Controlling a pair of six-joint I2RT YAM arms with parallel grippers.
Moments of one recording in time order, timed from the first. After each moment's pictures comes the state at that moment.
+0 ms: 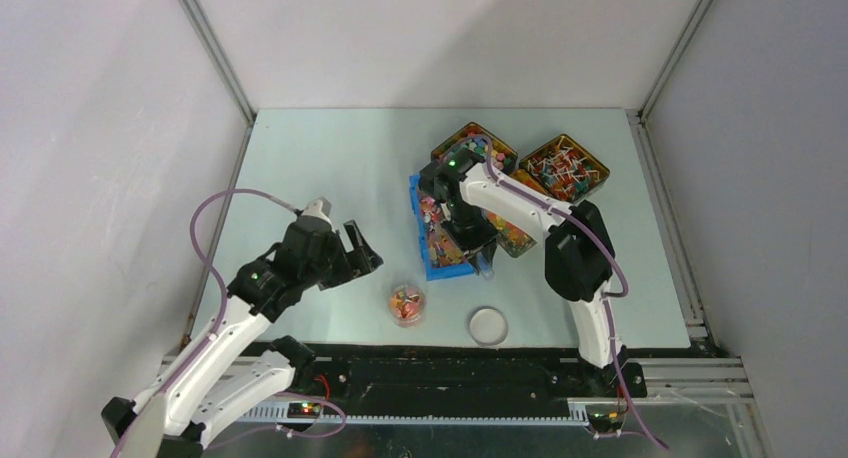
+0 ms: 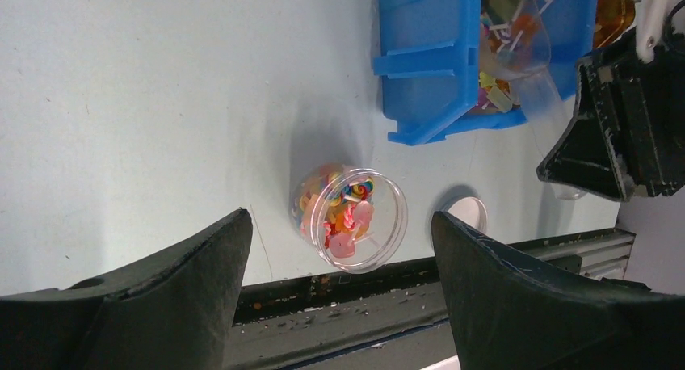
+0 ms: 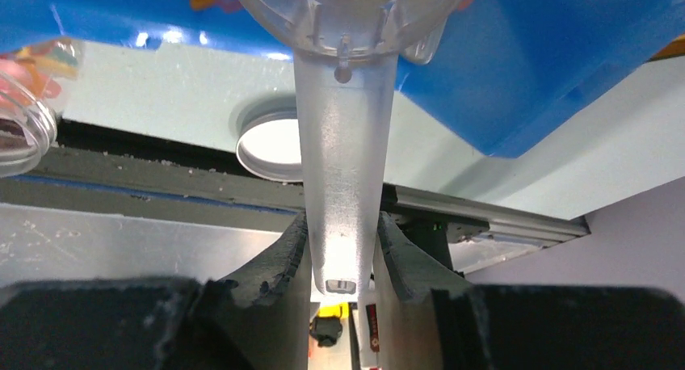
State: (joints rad) left arm -0.55 0.76 0.78 -0.78 -0.05 -0.81; right arm 0.79 2.07 1.85 -1.55 0.01 0.33
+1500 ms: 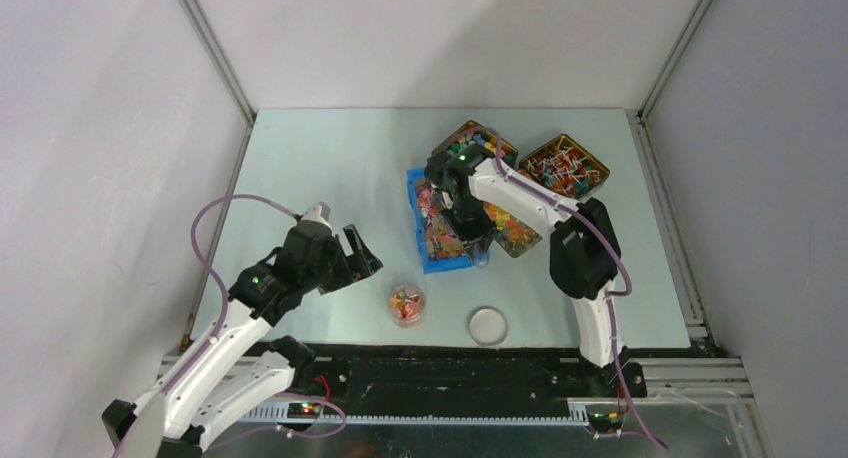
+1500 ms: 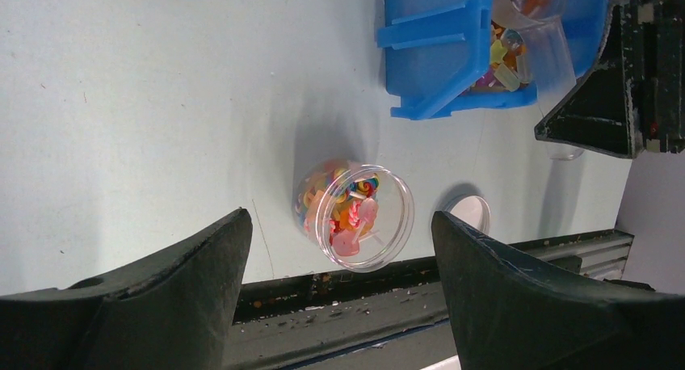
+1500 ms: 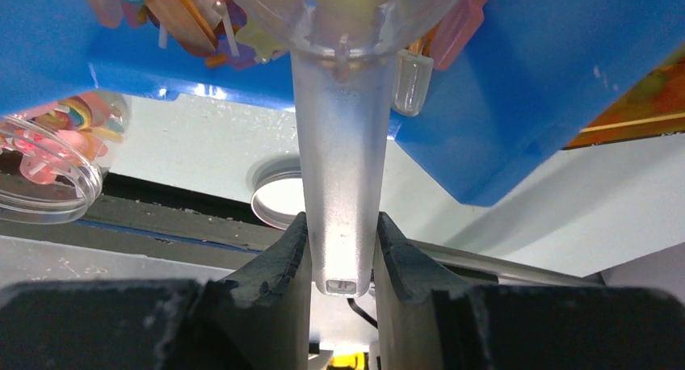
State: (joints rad) left arm -0.55 0.74 0.73 -0.77 -0.05 -0.84; right arm 0.74 2.09 1.86 -1.42 0.00 0.30
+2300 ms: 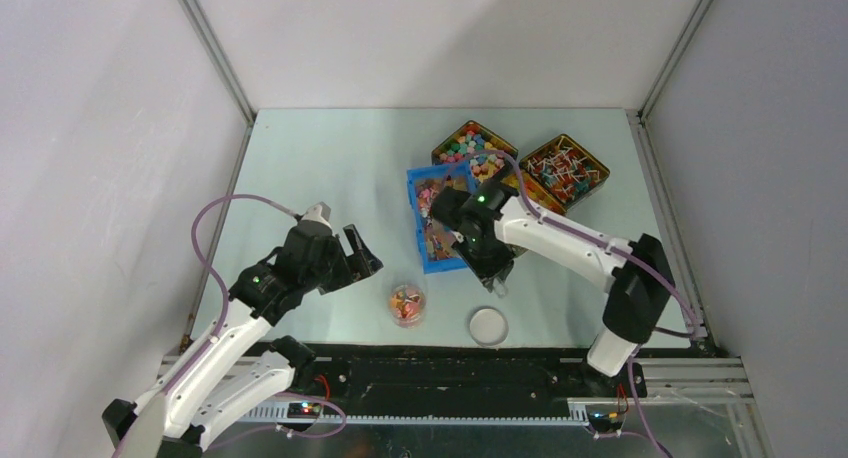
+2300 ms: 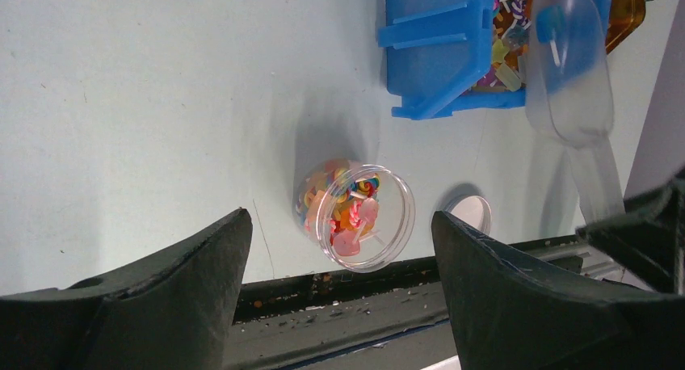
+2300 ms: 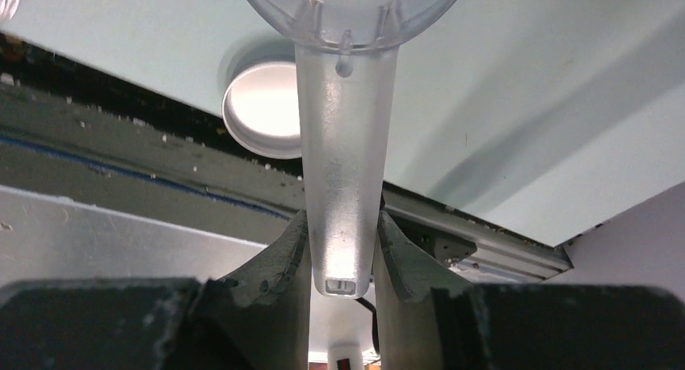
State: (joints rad) left arm -0.55 0.74 0.73 -0.77 -0.05 -0.84; right arm 0.90 1.74 1.53 -1.37 0.09 0.34
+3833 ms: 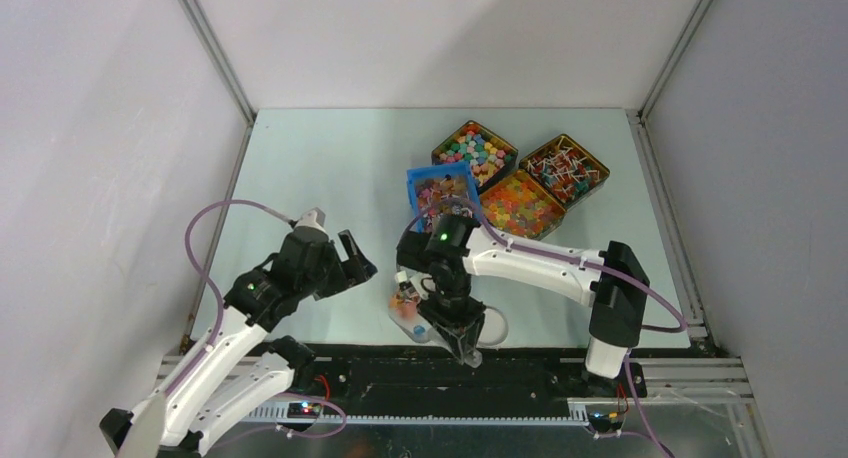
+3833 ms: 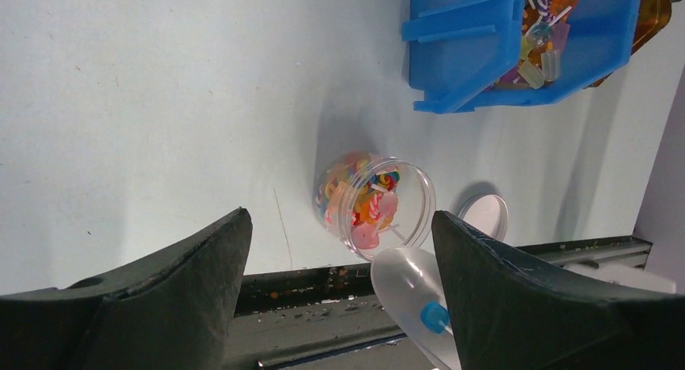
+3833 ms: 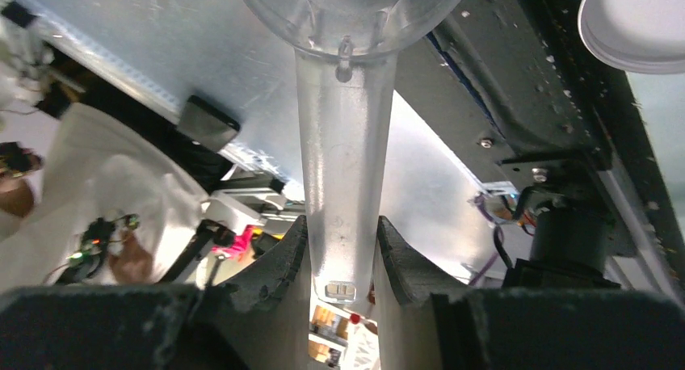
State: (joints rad) left arm -0.55 0.69 0.71 -0.82 -0.08 -0.84; right arm 1.19 1.78 1.57 -1.50 -0.45 0.33
